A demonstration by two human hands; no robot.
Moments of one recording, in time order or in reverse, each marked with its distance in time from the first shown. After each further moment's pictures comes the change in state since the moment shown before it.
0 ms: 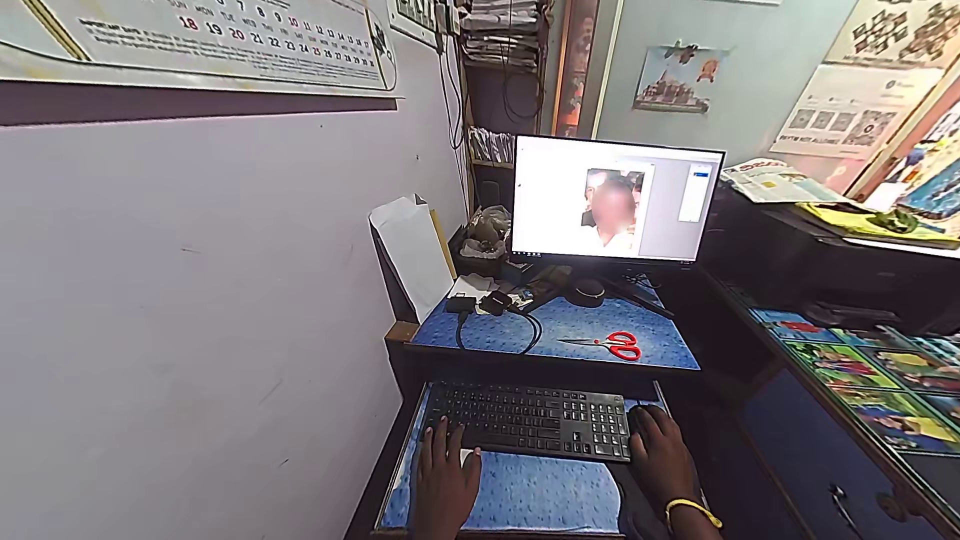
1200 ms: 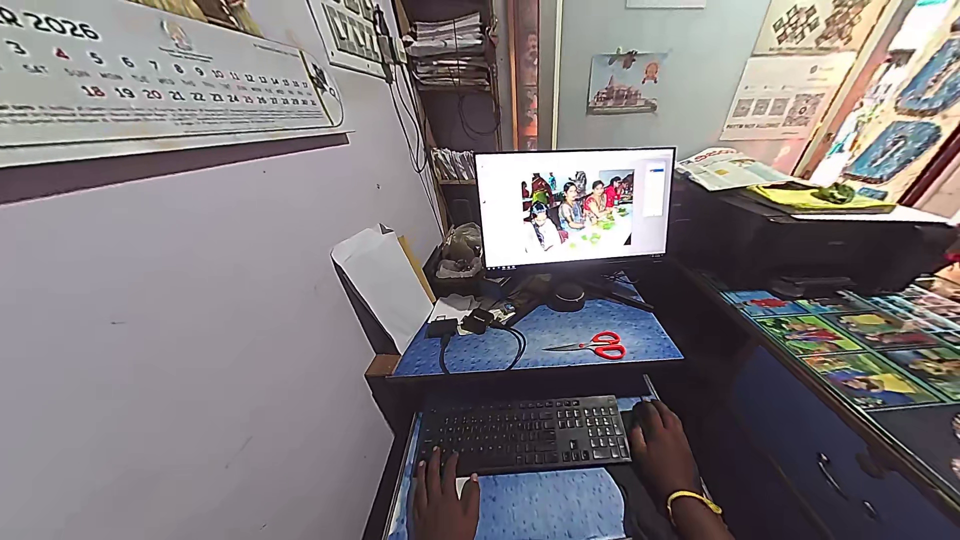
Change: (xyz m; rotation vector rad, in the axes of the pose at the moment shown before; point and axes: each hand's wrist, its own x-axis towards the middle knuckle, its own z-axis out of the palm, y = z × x) left_hand 0.001 0.002 -0.012 -0.014 -0.079 0.019; right_hand 0.002 -0.001 -0.003 -0.035 0.007 0.176
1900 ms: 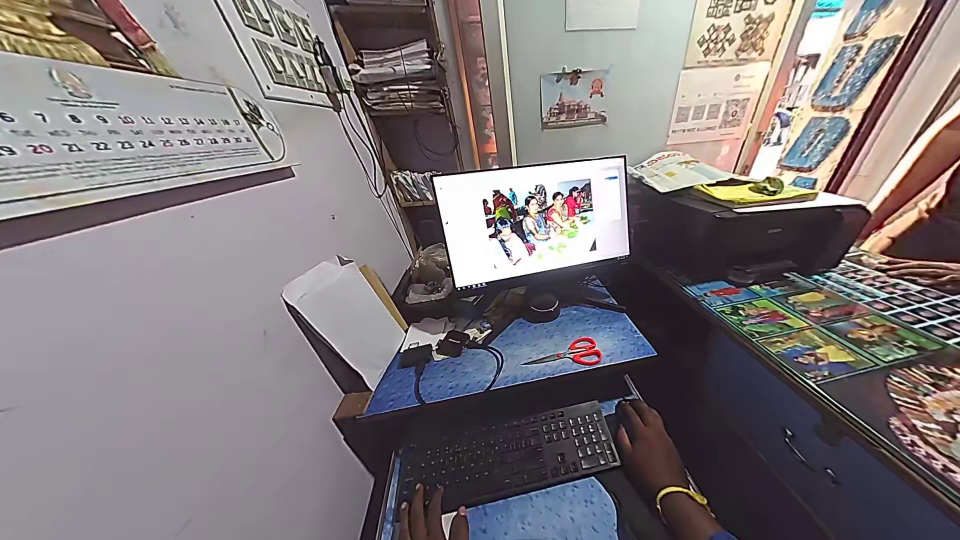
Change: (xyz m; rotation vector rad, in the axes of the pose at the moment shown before) left_hand 0.002 0.007 -0.012 -0.012 -0.101 -0.019; right_hand 0.003 0.002 0.003 -0.023 -0.051 0.037
